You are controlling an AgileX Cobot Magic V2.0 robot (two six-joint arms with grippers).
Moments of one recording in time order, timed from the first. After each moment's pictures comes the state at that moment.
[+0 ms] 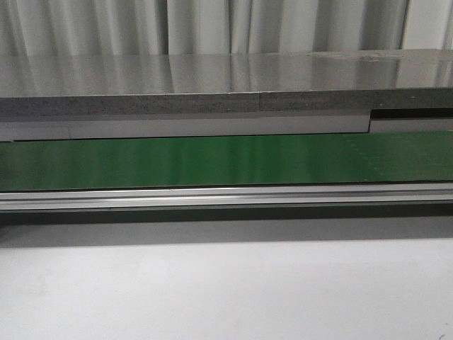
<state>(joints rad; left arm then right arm) 0.13 1.77 -1.26 -0.01 0.74 0.10 0.08 -0.01 0.03 0.03 0.08 0.02</state>
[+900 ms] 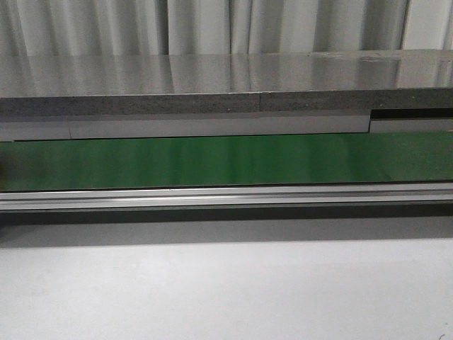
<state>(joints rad) 0.07 1.67 -1.31 -0.10 0.77 0.17 0.08 -0.01 0.03 0.03 0.08 0.02</state>
